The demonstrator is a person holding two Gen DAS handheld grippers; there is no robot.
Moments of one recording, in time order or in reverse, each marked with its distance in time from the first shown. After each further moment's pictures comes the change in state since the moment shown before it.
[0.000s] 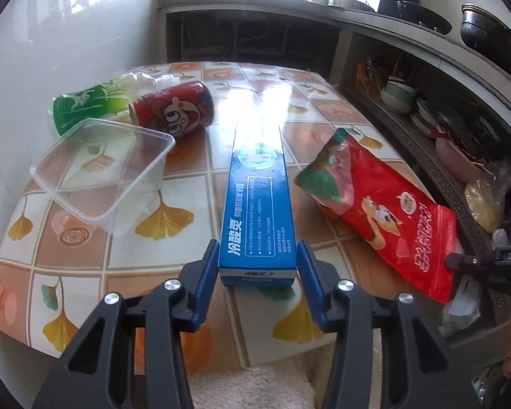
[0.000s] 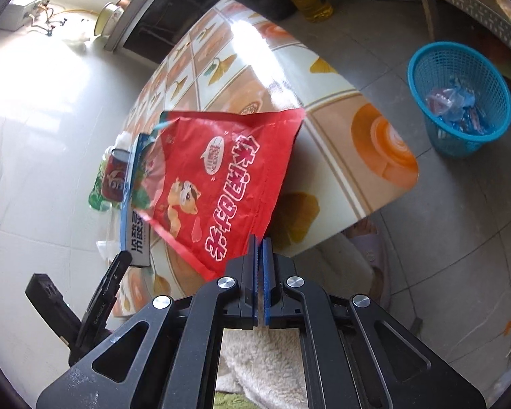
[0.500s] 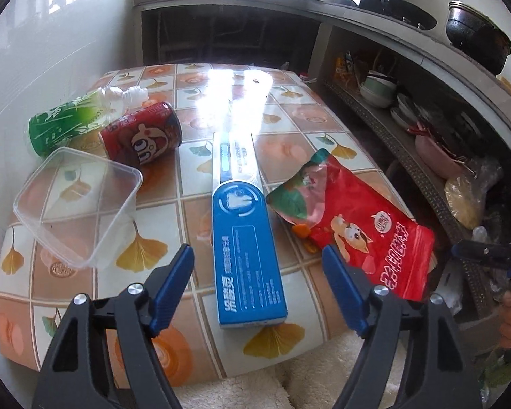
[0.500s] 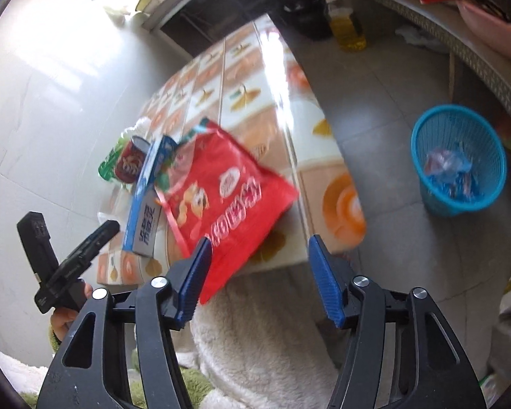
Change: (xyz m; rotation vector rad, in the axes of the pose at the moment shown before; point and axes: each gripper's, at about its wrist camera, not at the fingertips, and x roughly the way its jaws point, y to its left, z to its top) left arm -0.001 -0.015 0.043 0.055 0.037 -0.048; right arm -0.059 -0.003 0.028 -0.243 -0.030 -0.001
